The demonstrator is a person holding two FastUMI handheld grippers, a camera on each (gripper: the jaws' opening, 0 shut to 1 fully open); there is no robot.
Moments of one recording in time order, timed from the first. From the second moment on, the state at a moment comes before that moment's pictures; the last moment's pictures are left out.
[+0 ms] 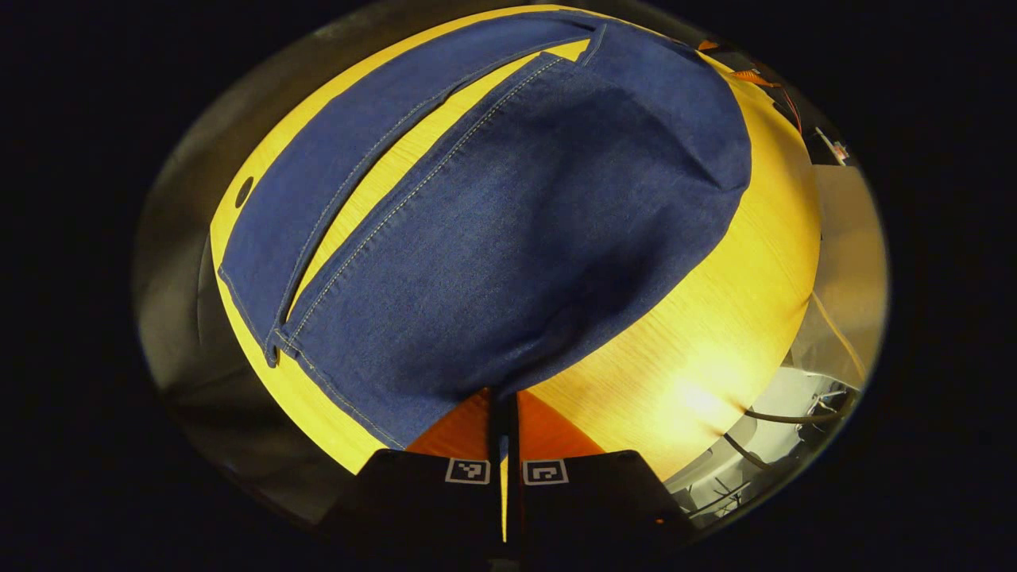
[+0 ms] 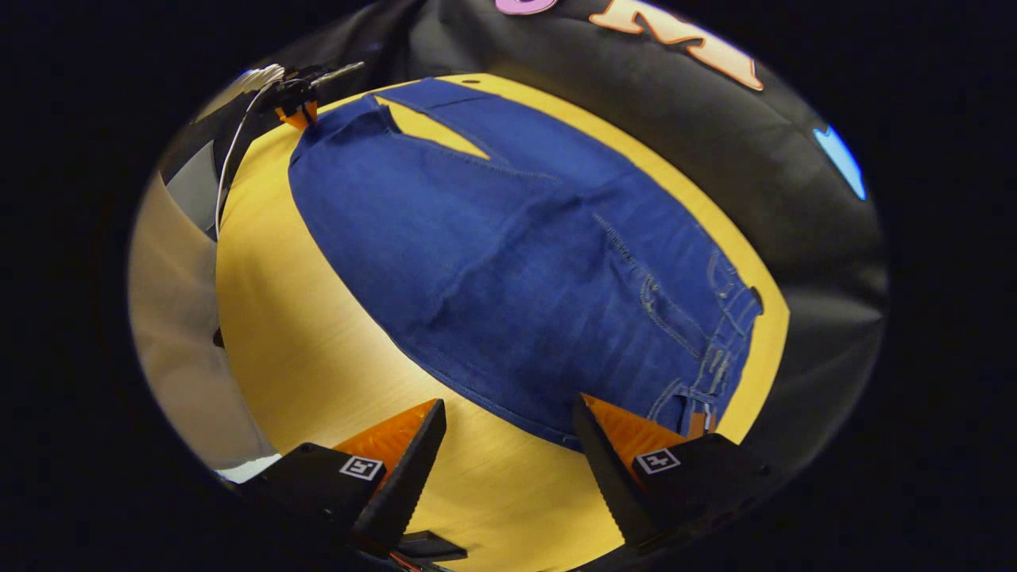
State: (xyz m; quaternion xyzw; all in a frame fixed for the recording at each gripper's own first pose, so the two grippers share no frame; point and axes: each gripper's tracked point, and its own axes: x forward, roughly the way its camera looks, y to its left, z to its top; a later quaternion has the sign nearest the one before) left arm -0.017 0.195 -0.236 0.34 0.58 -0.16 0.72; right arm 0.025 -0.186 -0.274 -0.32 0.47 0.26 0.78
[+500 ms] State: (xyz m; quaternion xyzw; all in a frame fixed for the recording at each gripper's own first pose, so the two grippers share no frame) left arm -0.016 0.196 -0.236 0.34 0.59 -0.16 0.72; right arm 0.023 -0.187 -0.294 -0.31 0.54 0.29 0.72
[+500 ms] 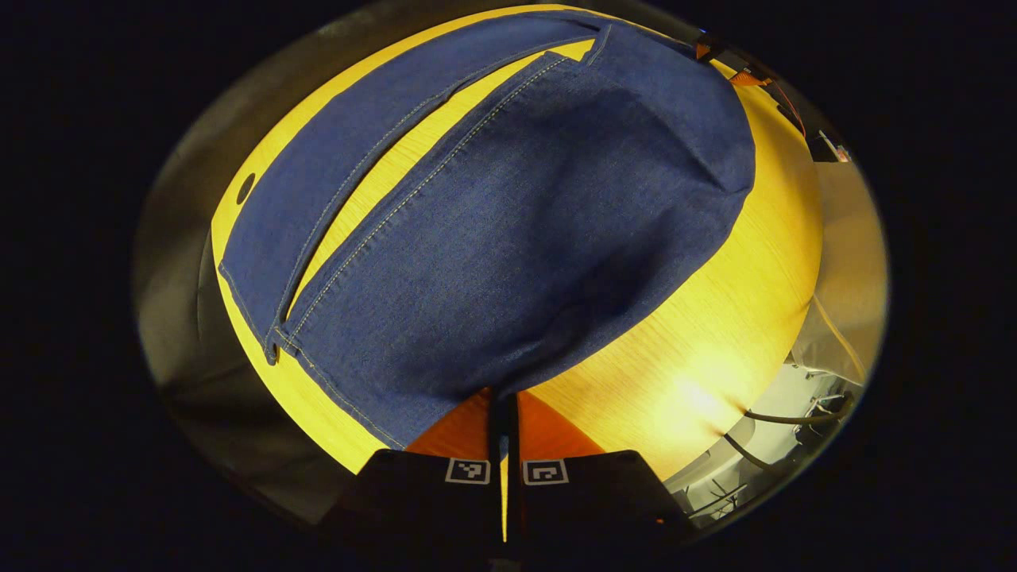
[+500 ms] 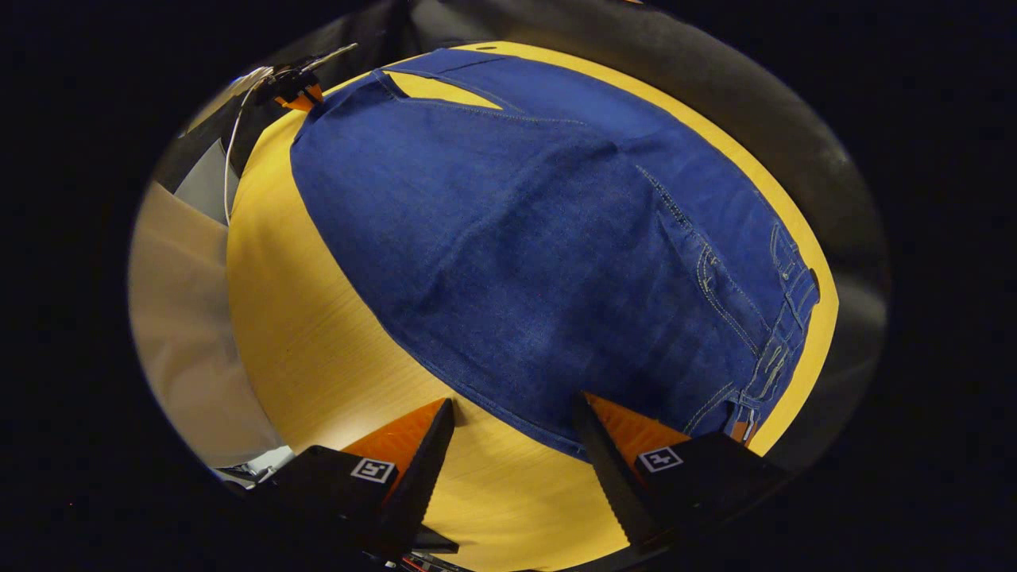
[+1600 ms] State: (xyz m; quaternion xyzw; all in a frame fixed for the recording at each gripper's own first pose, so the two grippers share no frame) left arm -0.014 0.196 -0.233 0.29 0.54 -0.09 0.79; right arm 0.039 -0.184 -0.293 -0.31 0.54 0.24 0.74
